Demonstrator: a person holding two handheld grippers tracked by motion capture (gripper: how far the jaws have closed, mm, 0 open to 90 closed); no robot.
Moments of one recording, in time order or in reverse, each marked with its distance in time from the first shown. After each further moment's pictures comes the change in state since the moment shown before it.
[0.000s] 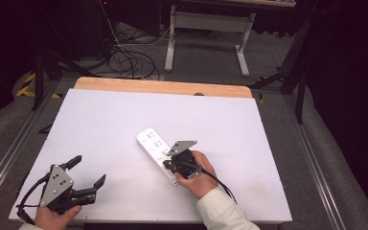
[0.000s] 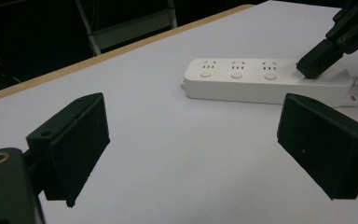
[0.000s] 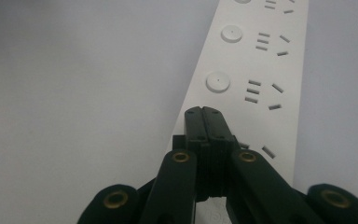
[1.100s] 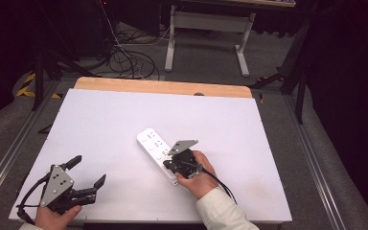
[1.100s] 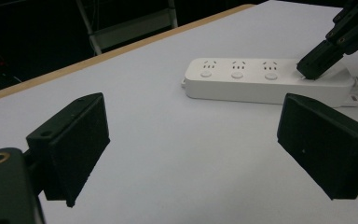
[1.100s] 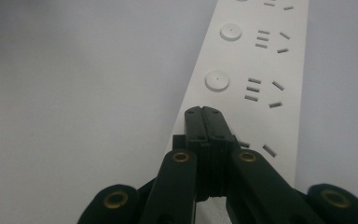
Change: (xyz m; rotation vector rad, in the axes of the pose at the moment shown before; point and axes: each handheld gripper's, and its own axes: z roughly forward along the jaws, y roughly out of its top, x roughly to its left) left arm 0.000 0.000 0.000 0.001 0.004 0.003; right arm -0.002 -0.001 0.001 -0.003 0.012 0.024
